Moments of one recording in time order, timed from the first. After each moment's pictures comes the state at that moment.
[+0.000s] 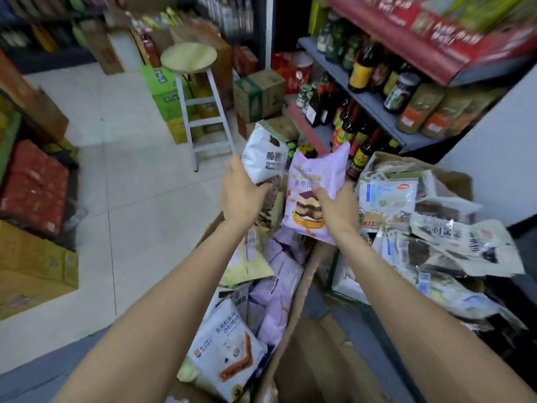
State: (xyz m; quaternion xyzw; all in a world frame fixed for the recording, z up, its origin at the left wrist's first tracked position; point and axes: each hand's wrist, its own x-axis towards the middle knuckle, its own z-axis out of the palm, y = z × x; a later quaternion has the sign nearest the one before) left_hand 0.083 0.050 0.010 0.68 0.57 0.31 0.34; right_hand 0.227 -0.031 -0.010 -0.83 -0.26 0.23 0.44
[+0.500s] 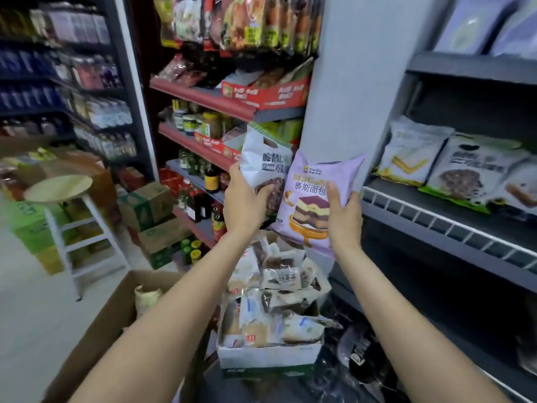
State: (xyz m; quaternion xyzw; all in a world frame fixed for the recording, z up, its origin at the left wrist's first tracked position) left_hand 0.291 -0.112 0.200 0.75 0.30 0.43 0.40; right_hand 0.379 -0.242 0.194 -0.73 -0.14 0.03 0.67
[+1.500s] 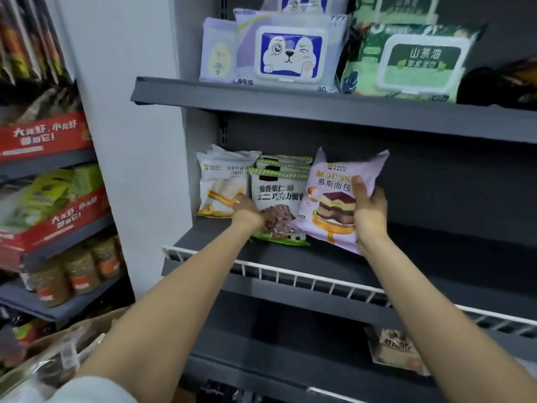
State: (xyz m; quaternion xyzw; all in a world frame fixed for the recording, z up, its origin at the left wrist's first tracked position) left_hand 0.646 -0.335 0.234 0.91 0.15 0.07 0.38; right_hand 0.637 -0.534 0.255 -0.67 0.02 -0.19 0.72
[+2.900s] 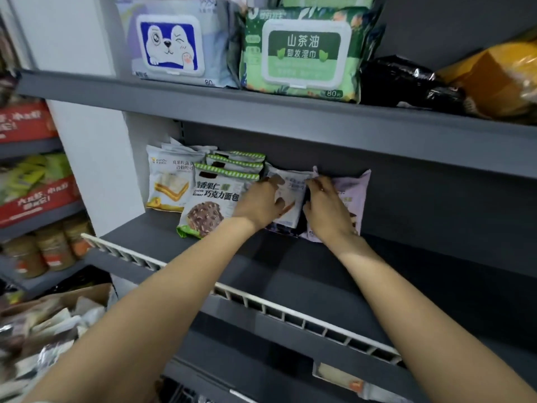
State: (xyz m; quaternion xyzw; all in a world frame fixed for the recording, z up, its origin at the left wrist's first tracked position) left_hand 0.681 -0.500 0.267 0.95 0.01 0.21 0.22; right_hand 0.707 -0.643 0.264 -0.92 -0.26 -0.21 0.21
